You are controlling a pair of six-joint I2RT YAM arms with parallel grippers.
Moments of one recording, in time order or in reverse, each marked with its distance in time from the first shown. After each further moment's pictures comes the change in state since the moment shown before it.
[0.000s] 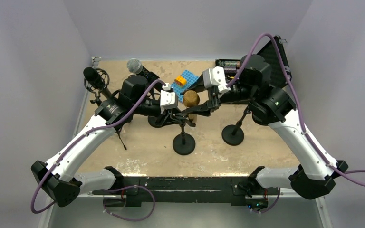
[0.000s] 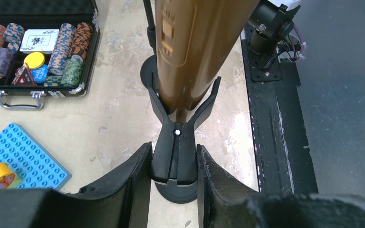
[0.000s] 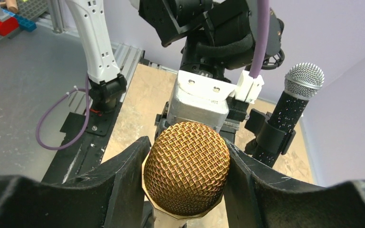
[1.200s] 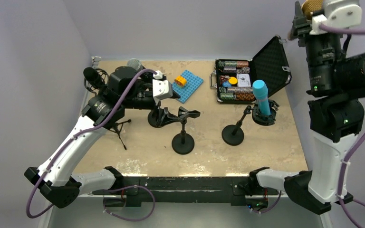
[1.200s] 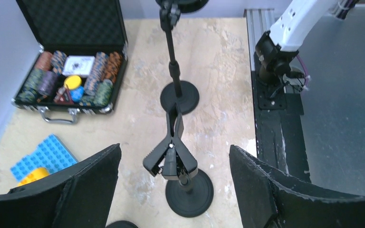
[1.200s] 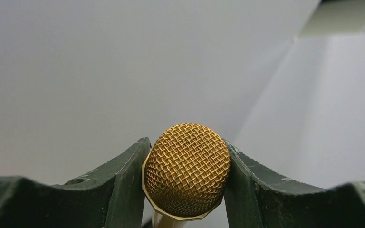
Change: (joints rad) left arm 0.000 -0.012 0.154 -0.039 -0.049 -0.087; right arm -0.338 -0.018 0.507 0.201 1.058 -0.143
